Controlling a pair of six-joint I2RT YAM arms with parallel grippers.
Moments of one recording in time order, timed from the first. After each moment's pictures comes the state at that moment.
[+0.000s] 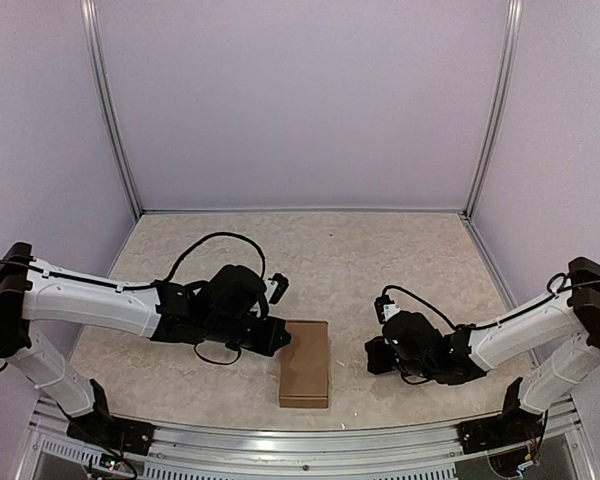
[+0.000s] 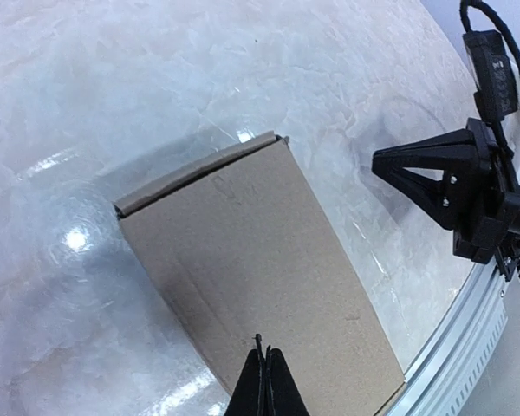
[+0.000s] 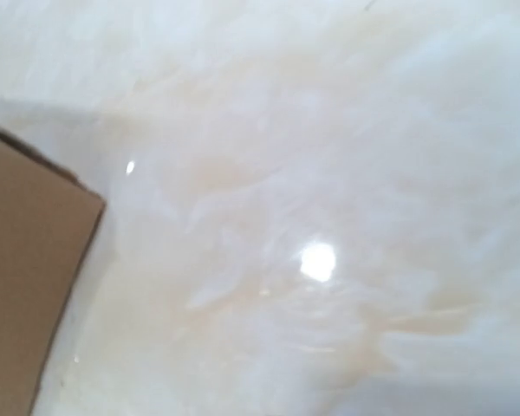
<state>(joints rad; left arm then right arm) -1.08 1.55 0.88 -0.12 0.01 -0.61 1.06 1.50 0.45 0.31 0.36 0.70</state>
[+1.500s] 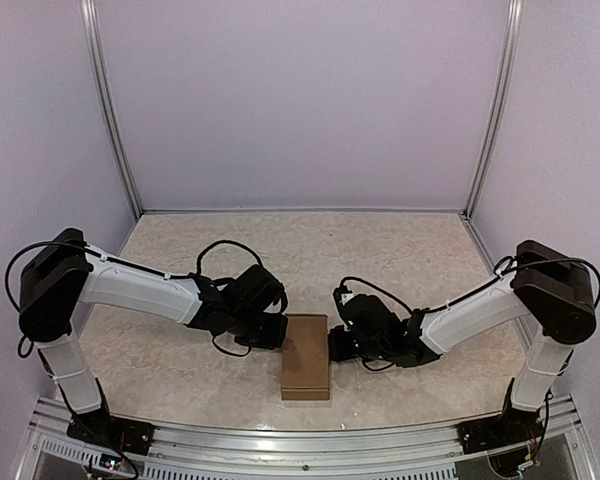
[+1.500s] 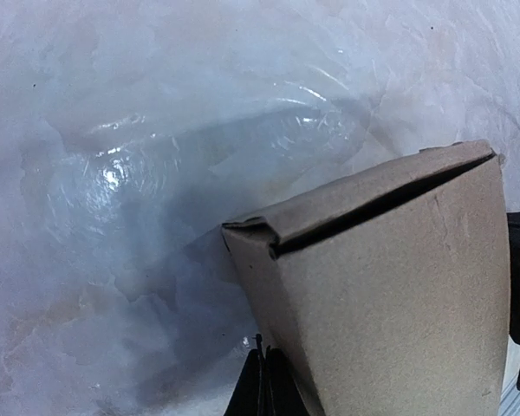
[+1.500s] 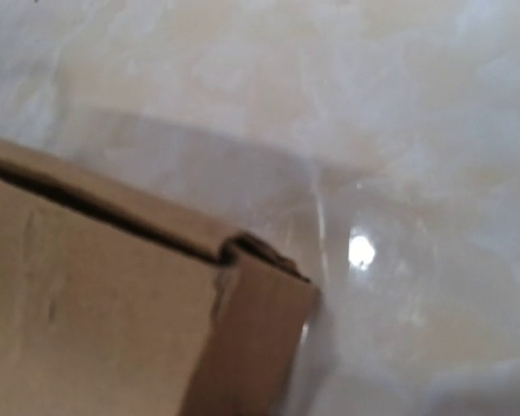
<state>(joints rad) -0.98 1.79 1.00 -0.21 -0.03 -0.70 1.06 1.77 0.74 0.29 0.24 0.68</state>
